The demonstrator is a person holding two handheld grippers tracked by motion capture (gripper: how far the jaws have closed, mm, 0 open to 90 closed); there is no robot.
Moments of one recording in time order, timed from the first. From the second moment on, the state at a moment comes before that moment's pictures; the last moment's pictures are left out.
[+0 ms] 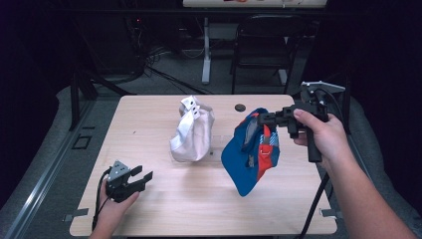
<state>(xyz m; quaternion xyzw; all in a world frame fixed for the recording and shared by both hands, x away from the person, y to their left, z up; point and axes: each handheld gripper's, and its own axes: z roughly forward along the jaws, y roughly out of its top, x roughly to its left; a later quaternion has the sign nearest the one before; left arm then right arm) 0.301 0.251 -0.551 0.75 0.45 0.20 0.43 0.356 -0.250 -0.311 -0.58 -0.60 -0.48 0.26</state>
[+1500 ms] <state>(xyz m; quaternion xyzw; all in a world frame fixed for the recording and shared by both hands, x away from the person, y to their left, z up) 0.301 0.247 -0.556 0.76 0.44 0.19 0.43 0.423 -0.235 -0.287 -0.66 -0.53 -0.51 0.17</state>
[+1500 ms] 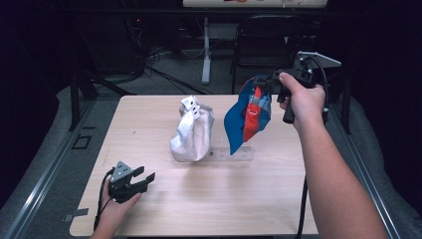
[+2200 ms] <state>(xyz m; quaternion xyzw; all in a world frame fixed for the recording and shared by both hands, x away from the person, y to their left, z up) 0.301 0.248 -0.555 0.76 0.45 0.19 0.43 0.434 -0.234 -0.298 -0.69 -0.51 -0.49 0.13</state>
